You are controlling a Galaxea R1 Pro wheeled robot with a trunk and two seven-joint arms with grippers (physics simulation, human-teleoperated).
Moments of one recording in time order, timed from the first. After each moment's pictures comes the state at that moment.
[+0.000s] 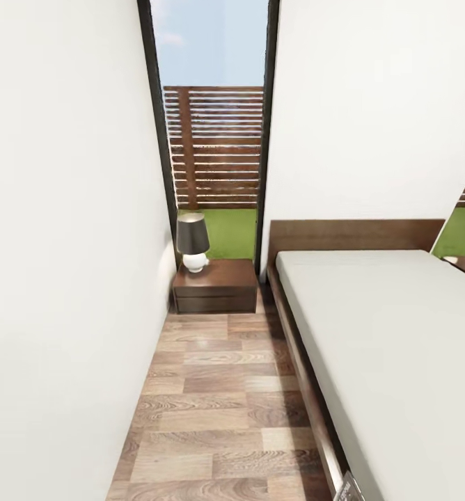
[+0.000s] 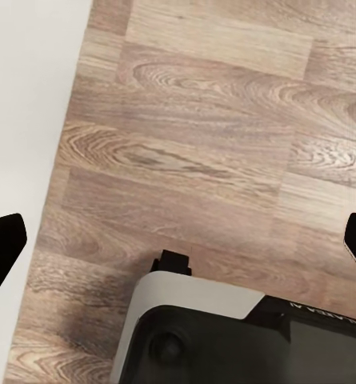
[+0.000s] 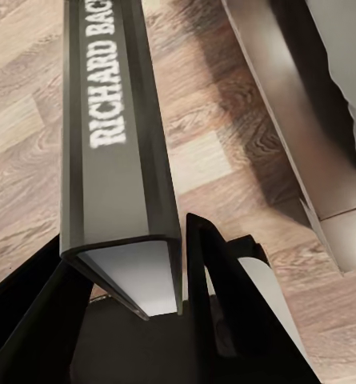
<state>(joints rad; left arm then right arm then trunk) -0.31 0.01 0.04 -0.02 0.21 -0.23 0.07 -0.36 -0.25 0.29 0.08 -0.77 -0.07 0.47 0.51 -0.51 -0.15</state>
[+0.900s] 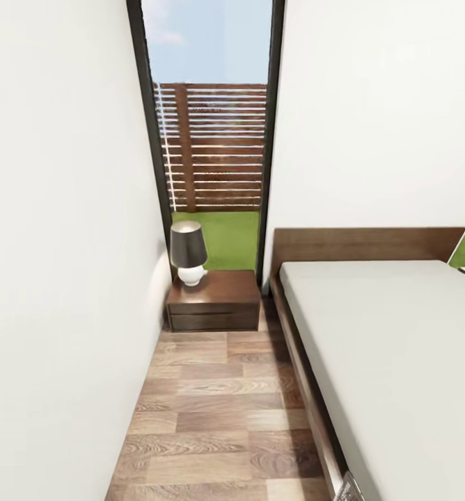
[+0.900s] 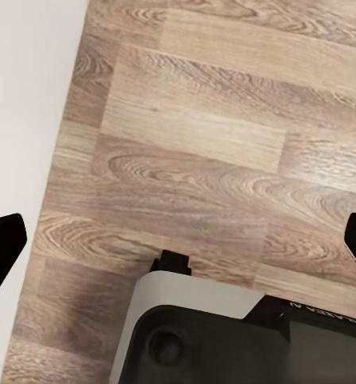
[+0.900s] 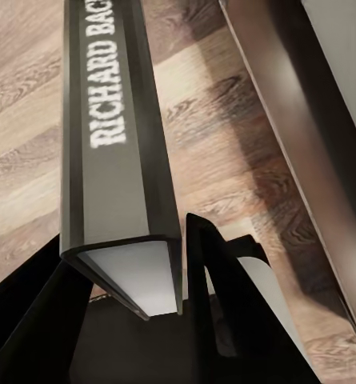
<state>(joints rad) -0.31 0.01 0.04 -0.02 0.21 -0.23 0.07 -0.36 -0.25 0.29 0.08 -0.77 -0.07 0.47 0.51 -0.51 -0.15</state>
